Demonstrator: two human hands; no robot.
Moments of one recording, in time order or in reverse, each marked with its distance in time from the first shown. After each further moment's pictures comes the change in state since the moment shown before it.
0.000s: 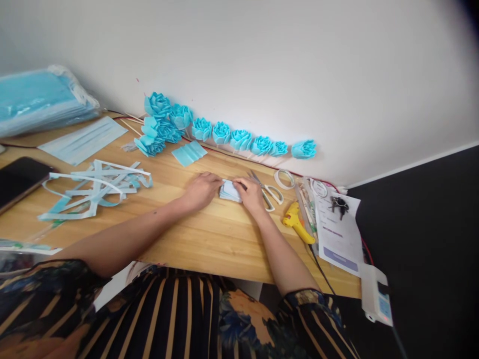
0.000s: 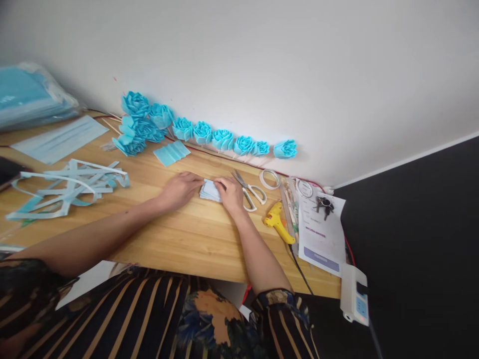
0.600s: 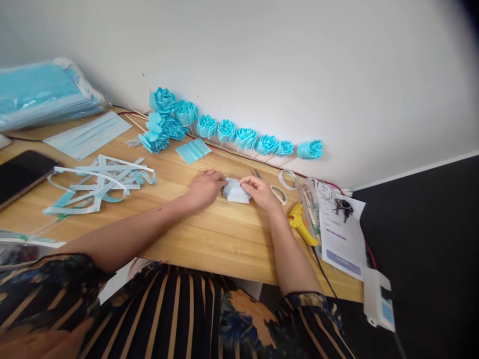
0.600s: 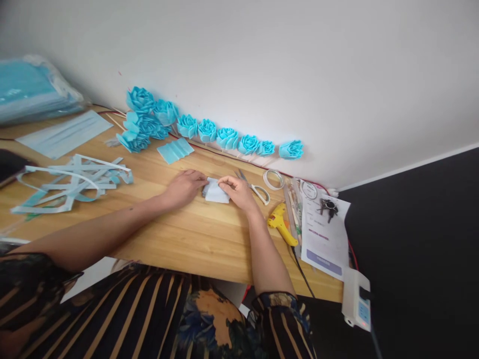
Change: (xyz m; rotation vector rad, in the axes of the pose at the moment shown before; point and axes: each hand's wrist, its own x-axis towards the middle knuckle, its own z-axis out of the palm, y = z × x) left_hand 0.001 0.002 0.002 0.026 -0.045 -0.013; right_hand 0.002 -0.003 -0.029 0.301 -0.241 0.168
